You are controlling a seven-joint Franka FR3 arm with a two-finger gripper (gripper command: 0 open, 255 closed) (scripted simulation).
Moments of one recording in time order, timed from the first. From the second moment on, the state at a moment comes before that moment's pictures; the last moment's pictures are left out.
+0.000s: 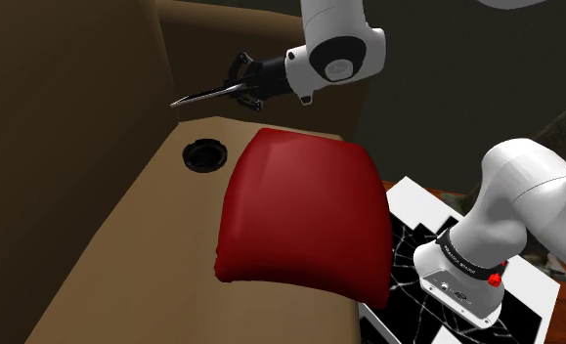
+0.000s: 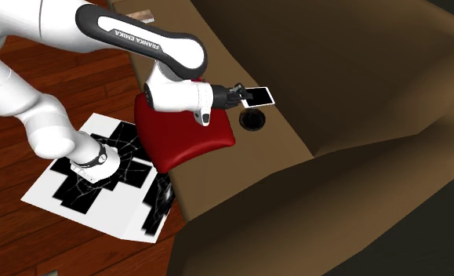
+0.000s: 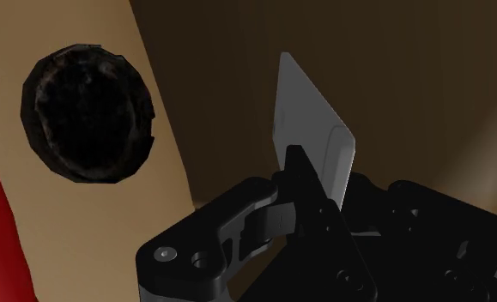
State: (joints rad) arm 0.93 0.00 -0.42 -2.18 2.27 2.89 -0.55
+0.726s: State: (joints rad) arm 0.94 0.11 -0.42 -2.15 2.46 2.82 -0.70
